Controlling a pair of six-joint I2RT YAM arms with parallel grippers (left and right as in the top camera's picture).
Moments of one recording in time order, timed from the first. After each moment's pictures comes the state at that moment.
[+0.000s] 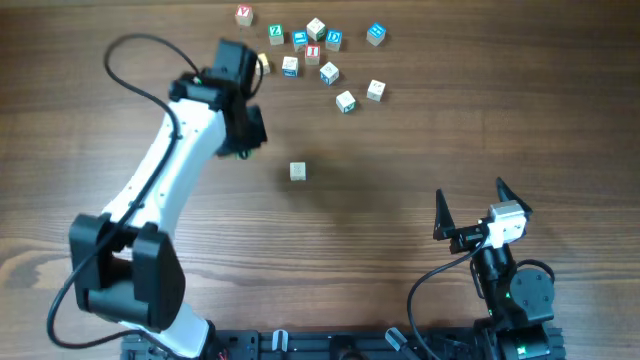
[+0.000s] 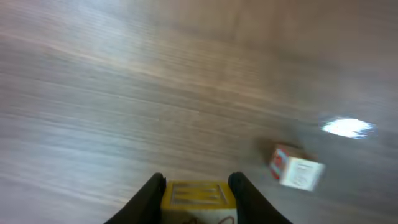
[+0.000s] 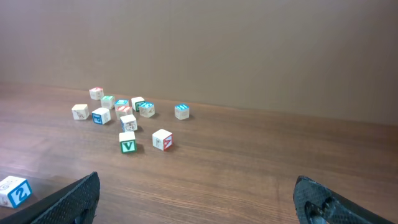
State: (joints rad) left arm -0.25 1.77 1.40 -1.02 -0.10 -0.48; right arm 0.17 0.02 0.01 0.00 -0.01 -0.05
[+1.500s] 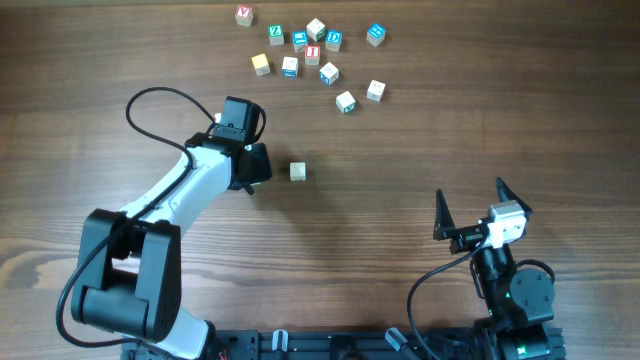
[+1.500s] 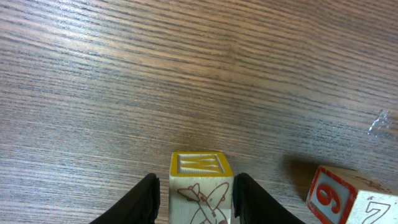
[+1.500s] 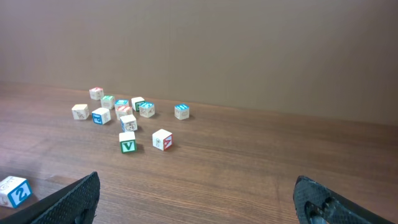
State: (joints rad) left arm -0.25 1.72 0.99 -0.56 -0.05 -0.48; right arm 0.17 0.02 0.01 0.00 -0.01 -0.05
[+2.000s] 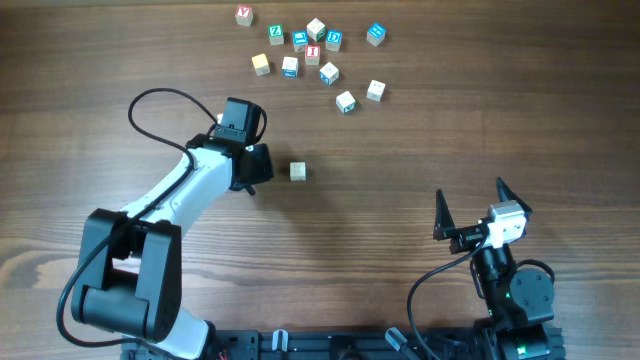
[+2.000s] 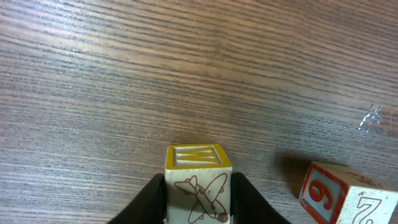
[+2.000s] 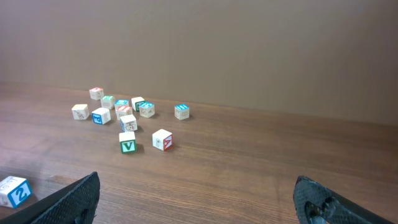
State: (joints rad) left arm -0.25 1.72 0.99 -0.54 -0.03 -0.47; right arm 0.17 0.02 0.01 0.00 -0.01 -0.05
